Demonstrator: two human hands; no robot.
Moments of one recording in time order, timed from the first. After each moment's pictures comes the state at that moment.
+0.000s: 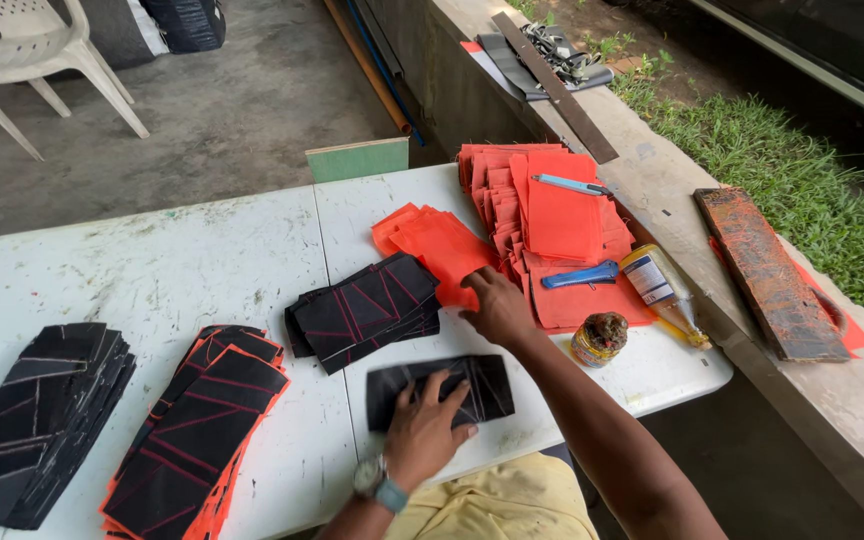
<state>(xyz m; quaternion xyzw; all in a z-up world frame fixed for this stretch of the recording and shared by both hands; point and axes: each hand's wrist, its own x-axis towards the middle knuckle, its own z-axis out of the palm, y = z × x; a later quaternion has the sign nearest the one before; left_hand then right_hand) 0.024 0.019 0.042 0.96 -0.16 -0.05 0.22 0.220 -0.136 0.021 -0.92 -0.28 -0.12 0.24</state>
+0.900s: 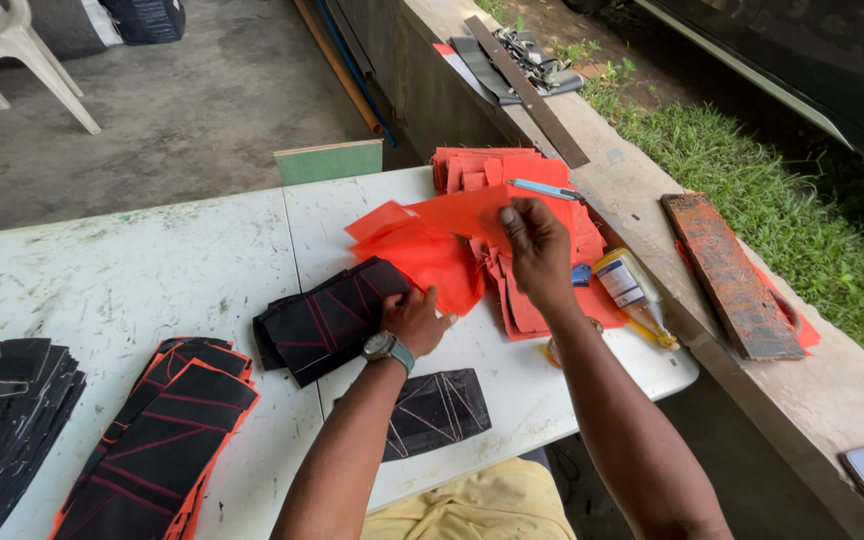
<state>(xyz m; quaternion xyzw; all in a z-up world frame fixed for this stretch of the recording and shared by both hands) 0.214 0.021 -0.017 0.98 -0.08 0.00 0.16 0.228 -0.172 0.136 -0.71 -0.21 -0.19 0.64</state>
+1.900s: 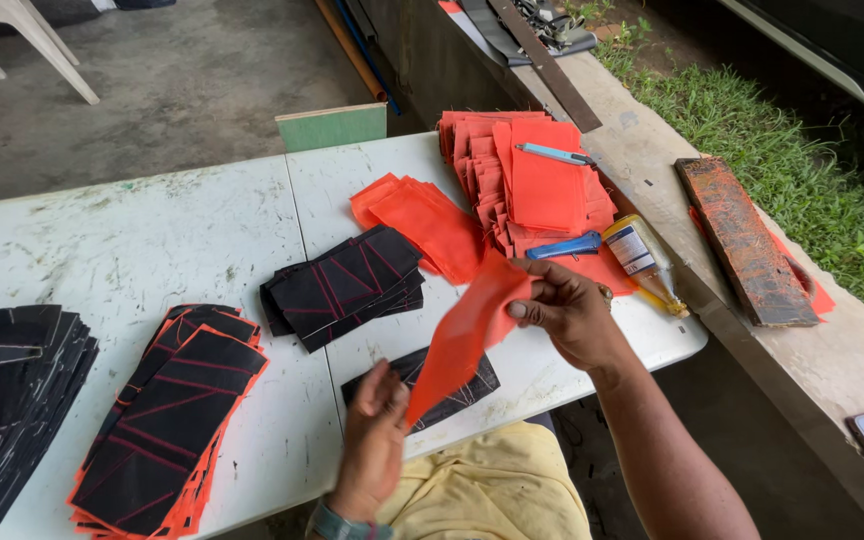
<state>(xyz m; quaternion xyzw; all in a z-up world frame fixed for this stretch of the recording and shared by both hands) -0.012 0.038 -0.013 0.35 0.14 0.01 0.93 0.130 -0.227 0.096 -0.60 -0.16 0.13 0.77</state>
